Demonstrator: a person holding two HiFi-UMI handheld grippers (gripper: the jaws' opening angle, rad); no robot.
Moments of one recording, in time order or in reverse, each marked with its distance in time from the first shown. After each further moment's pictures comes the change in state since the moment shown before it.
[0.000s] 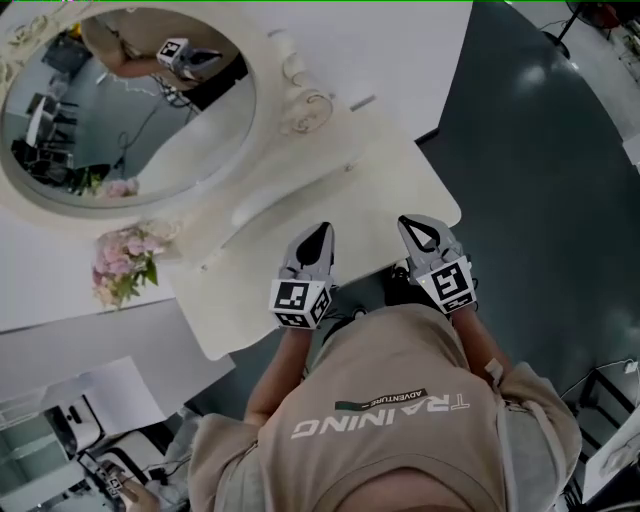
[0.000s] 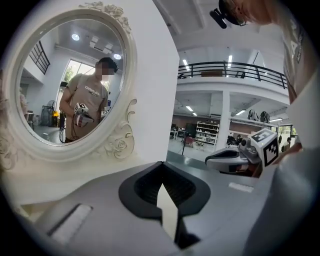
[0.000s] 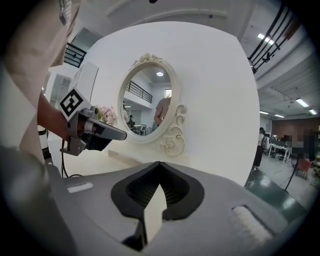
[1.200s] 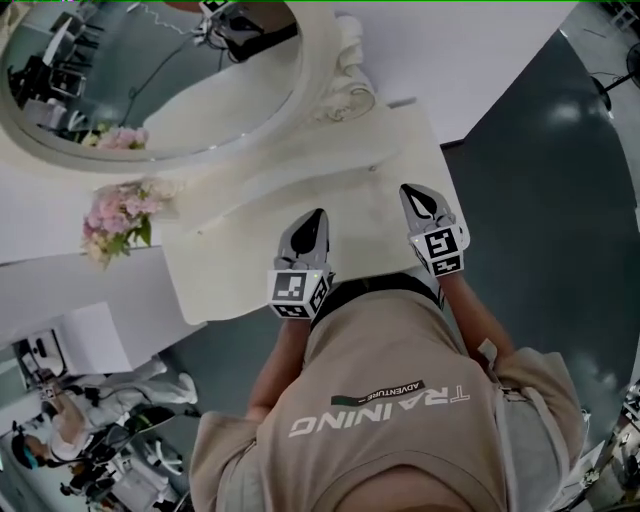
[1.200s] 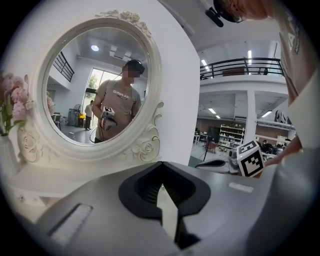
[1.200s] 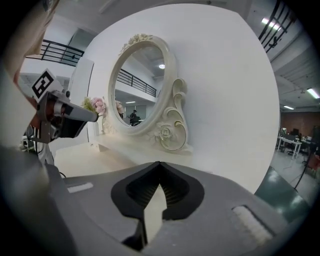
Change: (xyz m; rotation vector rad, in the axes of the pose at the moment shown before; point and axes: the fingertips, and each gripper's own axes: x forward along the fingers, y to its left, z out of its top) left arm 0.006 0.044 0.018 -0.078 -0.038 0.264; right arm 0.107 -0.061 -0.022 0.035 0.089 0.089
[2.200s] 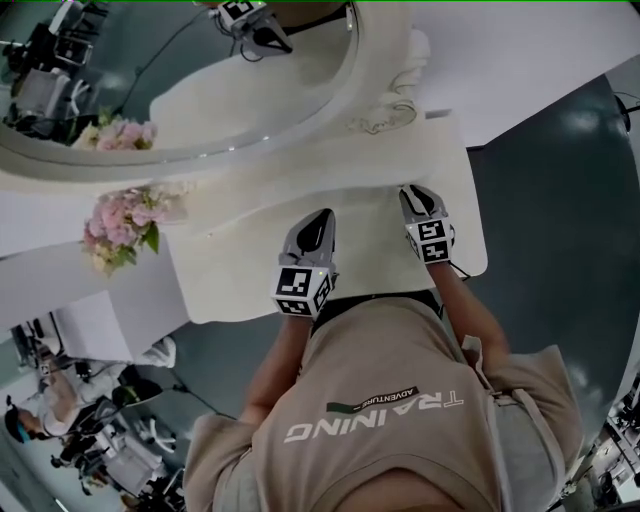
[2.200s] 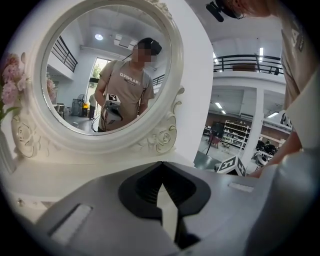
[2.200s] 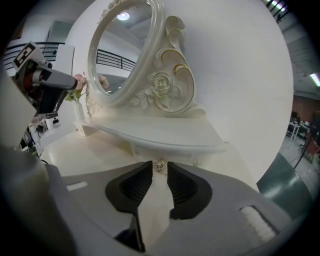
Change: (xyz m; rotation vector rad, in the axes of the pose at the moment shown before) left arm 0.035 0.085 -0.026 -0.058 0.122 0.033; right arm 0.135 0.010 -0.090 0.102 0.239 0.001
